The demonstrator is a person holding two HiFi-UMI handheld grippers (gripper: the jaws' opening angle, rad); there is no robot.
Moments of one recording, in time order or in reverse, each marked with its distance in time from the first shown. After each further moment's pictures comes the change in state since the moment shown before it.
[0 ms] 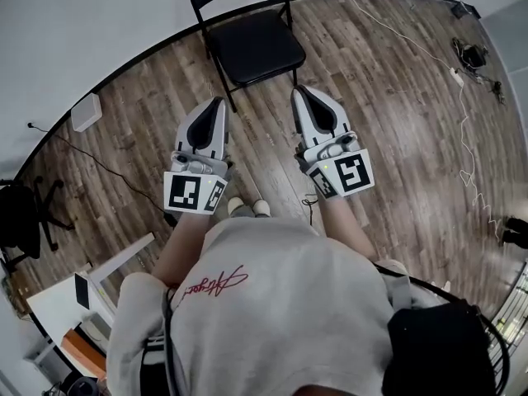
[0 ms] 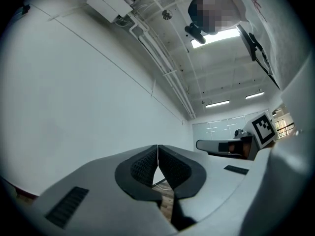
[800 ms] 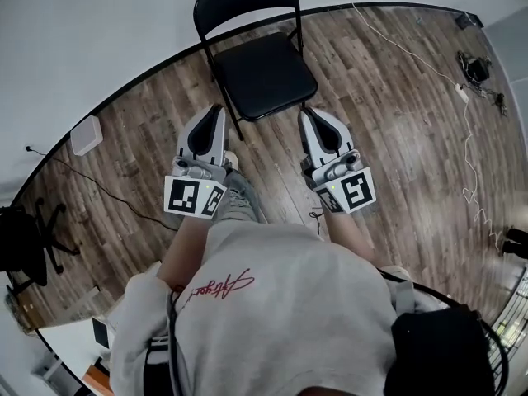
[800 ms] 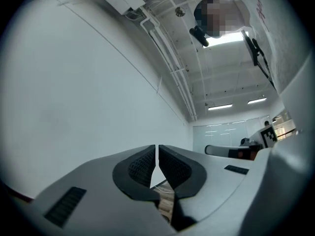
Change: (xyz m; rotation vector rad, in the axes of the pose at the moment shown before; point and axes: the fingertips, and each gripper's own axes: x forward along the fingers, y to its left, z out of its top) left arm 0.094 0.116 -0.039 -0.064 0.006 -0.020; right arm 0.108 -0.048 -0.048 0.021 -0.045 0.031
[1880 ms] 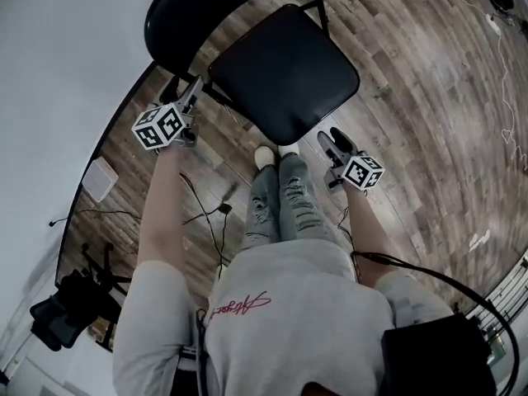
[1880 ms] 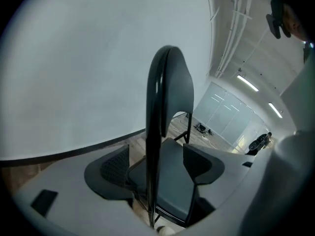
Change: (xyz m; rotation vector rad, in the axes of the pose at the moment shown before) left arm 0.205 0.360 -0.362 -0.327 0.809 -0.033; right arm 0.005 -0.147 -0.443 0.919 0.490 -0.523
